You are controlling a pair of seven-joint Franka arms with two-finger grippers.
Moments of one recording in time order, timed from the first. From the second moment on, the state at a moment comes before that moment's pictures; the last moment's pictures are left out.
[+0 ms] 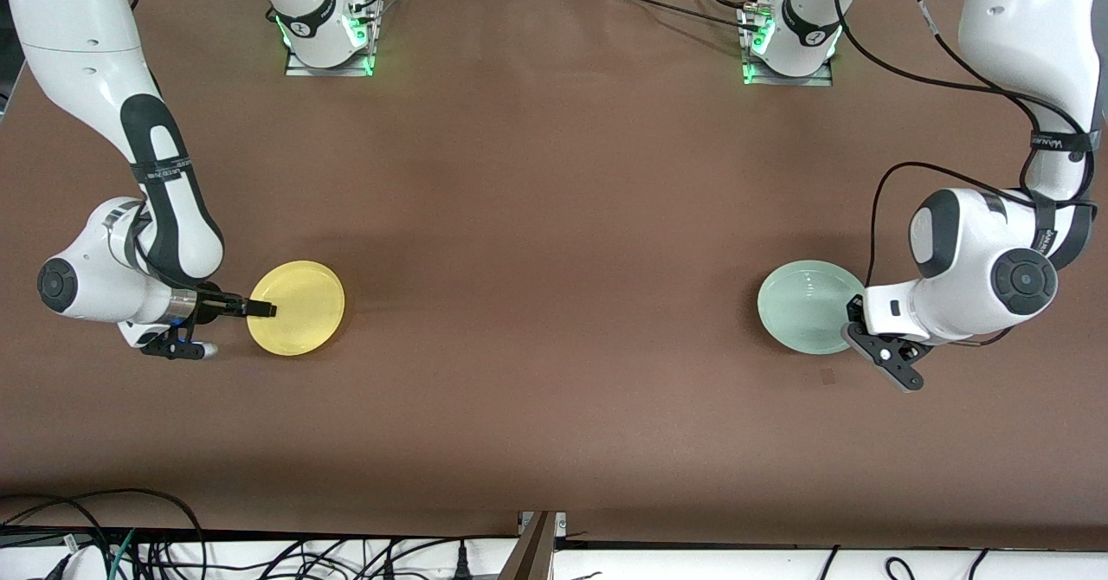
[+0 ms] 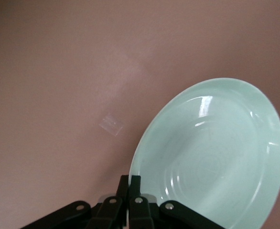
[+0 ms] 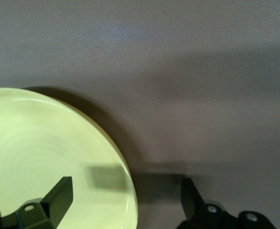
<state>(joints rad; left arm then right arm) 0.00 0.55 -0.06 -1.57 0.11 2.09 0.75 -0.01 0.70 -0.14 -1.70 0.31 2.21 -0.23</state>
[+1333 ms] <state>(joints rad) -0.74 0.67 -0.06 -1.49 0.84 1.46 -0.48 -0.01 0.69 -0.12 -1.69 0.31 2.19 -0.23</state>
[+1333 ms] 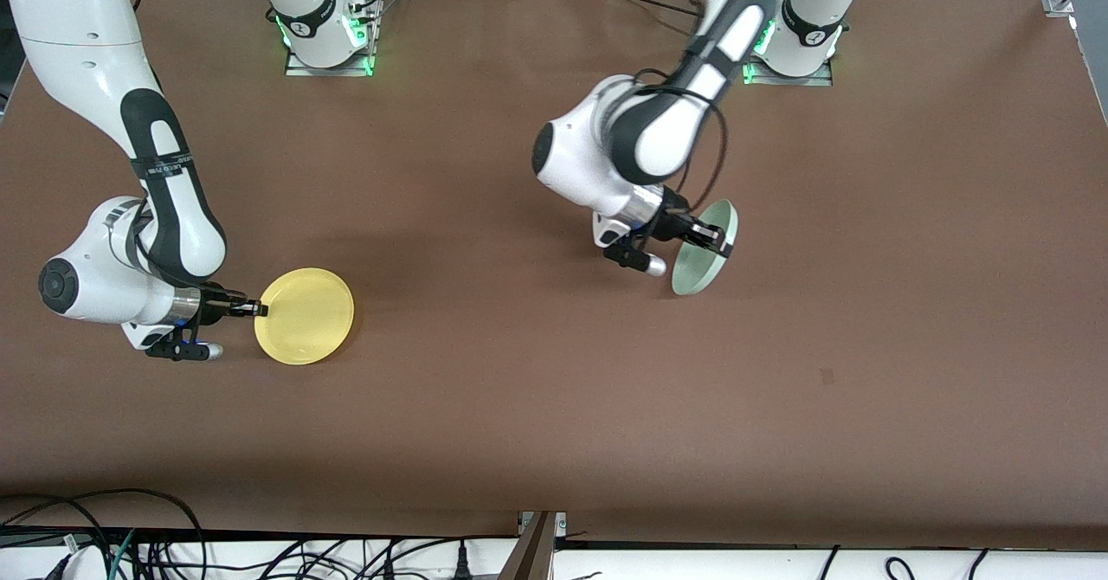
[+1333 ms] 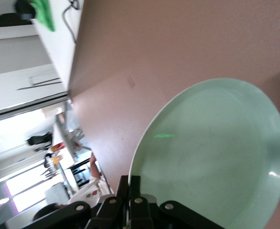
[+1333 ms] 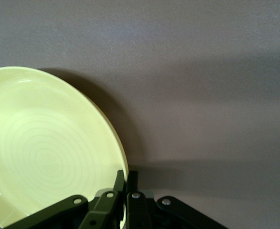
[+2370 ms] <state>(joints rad) -0.95 0.77 -0.04 -1.47 0.90 1.34 -0.78 0.02 0.63 -0.12 -1.58 0.31 1.94 -0.23</state>
